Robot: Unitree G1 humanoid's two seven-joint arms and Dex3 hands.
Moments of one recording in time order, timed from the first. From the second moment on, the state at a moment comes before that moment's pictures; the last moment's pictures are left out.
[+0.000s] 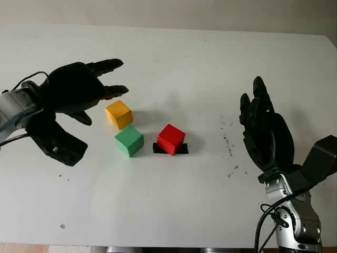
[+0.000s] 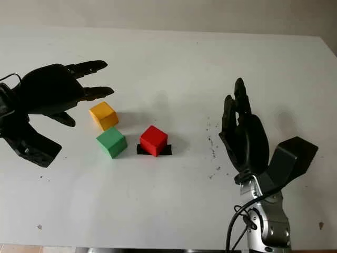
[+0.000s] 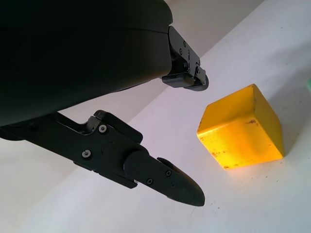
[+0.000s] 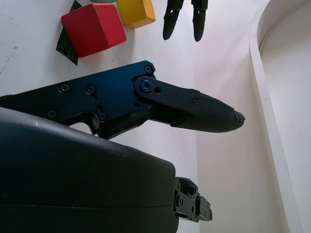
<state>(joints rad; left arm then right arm) -0.83 0.95 -0.35 0.43 1.09 -0.62 -0.04 -0.08 -0.14 -0.14 -0.25 0.32 0.21 0.15</state>
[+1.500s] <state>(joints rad) -0.94 0.86 -0.53 0.70 1.18 -0.66 0.29 -0.04 -0.14 -0.15 -0.29 0.32 0.21 0.15</state>
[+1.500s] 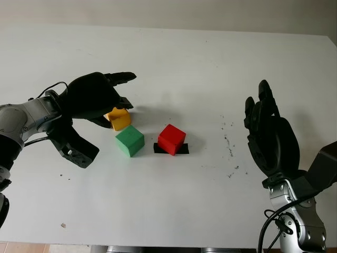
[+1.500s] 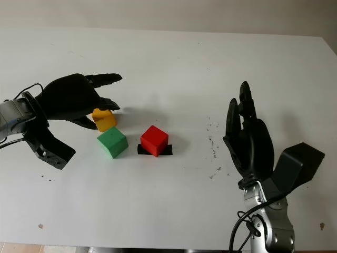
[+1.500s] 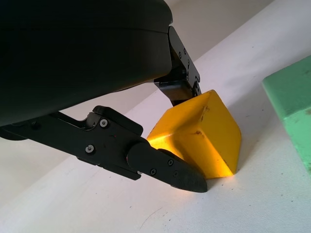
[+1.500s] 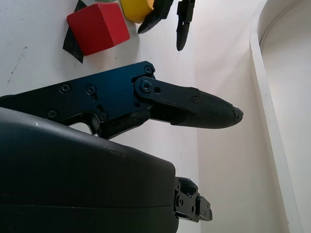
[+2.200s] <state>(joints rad) -0.90 0.80 -0.26 0.54 0.35 -0.41 -0.56 -0.04 -0.13 -0.15 -0.27 0.29 0.20 0.15</state>
